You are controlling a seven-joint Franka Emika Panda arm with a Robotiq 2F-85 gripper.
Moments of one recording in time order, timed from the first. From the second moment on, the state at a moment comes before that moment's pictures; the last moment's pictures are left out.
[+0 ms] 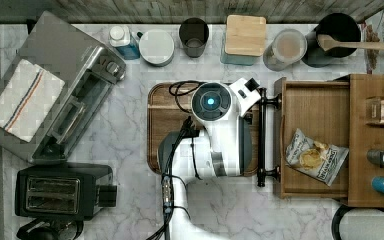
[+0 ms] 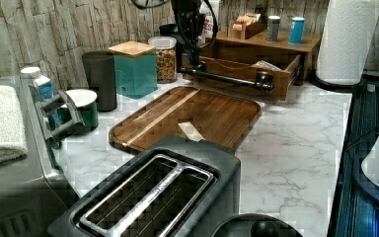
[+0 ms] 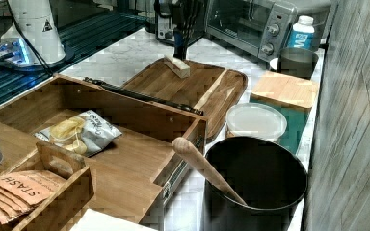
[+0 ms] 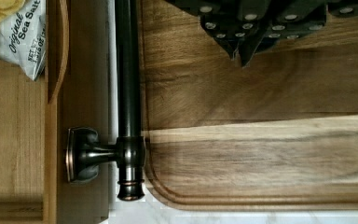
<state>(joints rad) -0.03 0.11 0.00 -2.17 -0.28 0.64 -0.56</state>
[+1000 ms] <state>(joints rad) -0.06 0.20 -0.04 -2.27 -0.30 0.84 -0.67</state>
